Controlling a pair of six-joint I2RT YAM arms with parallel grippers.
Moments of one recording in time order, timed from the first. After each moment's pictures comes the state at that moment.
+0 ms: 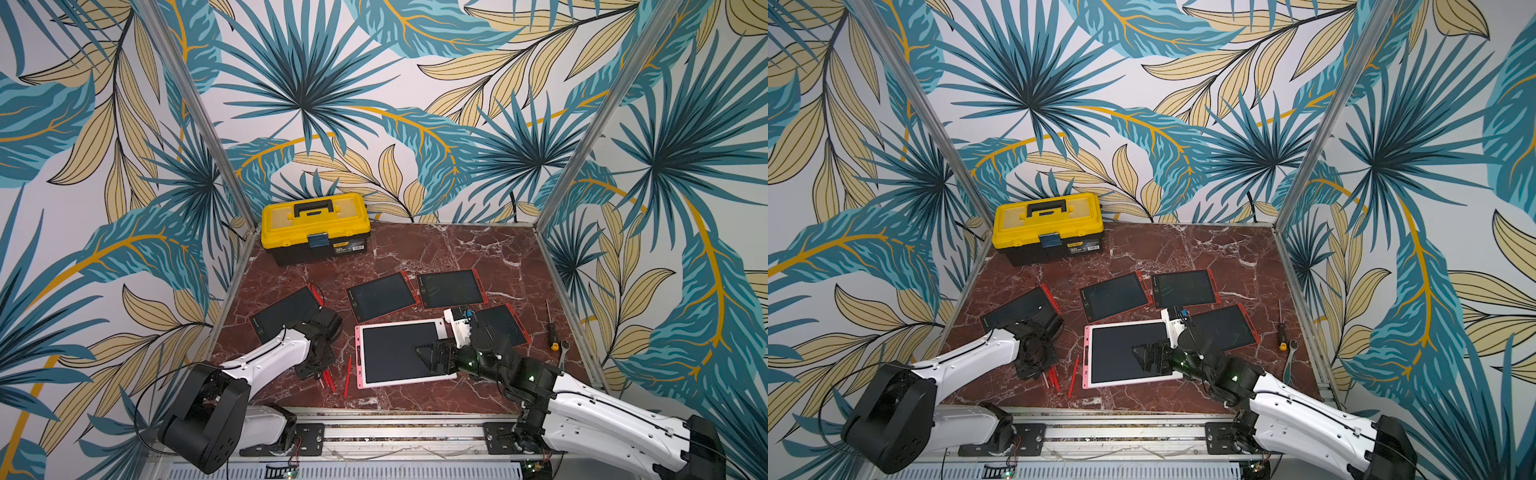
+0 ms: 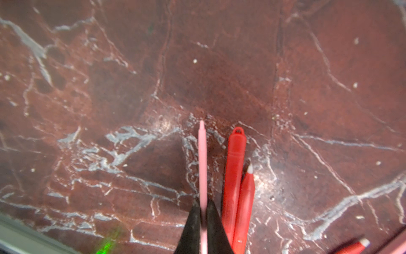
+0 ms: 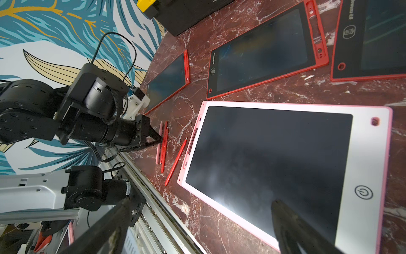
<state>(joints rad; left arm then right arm) -0.44 1.30 0.61 -0.83 -0.14 -0.98 0.91 0.82 0.50 -0.18 -0.01 0.75</state>
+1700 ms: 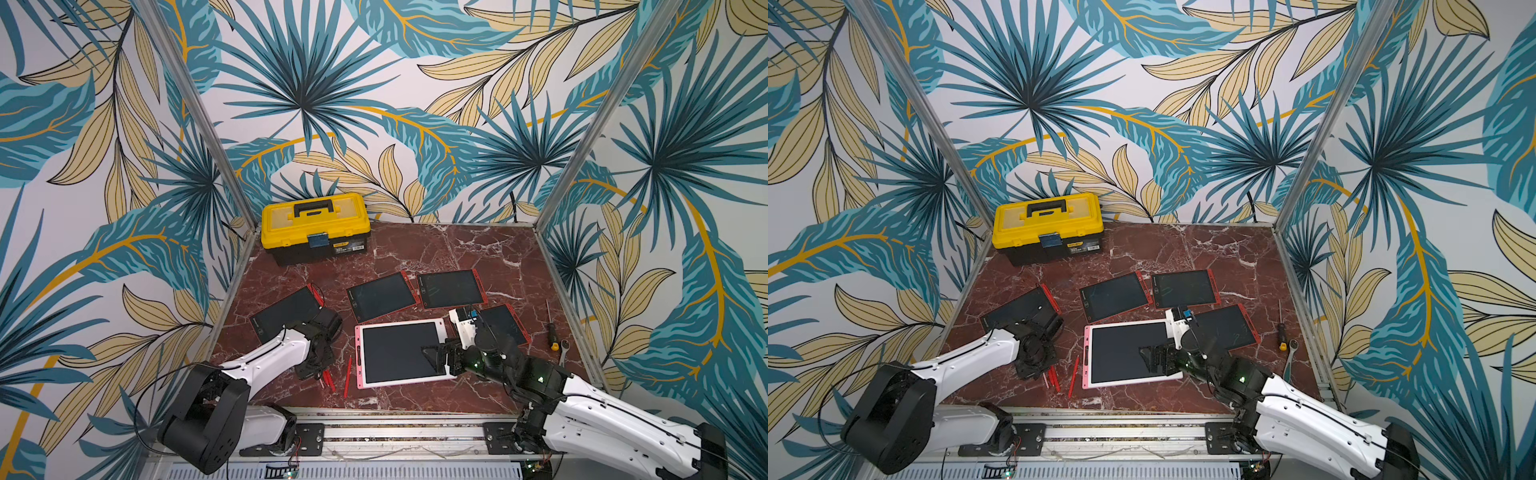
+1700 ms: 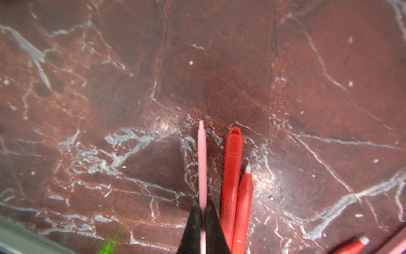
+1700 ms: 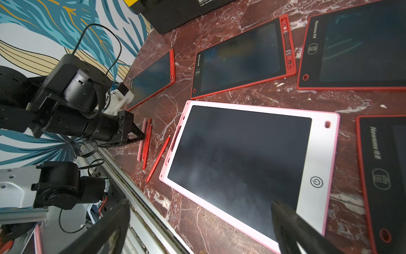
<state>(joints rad) -0.44 1.30 0.61 -0.84 -0.14 -0.96 0.91 0.76 0.55 -0.34 0.07 0.66</state>
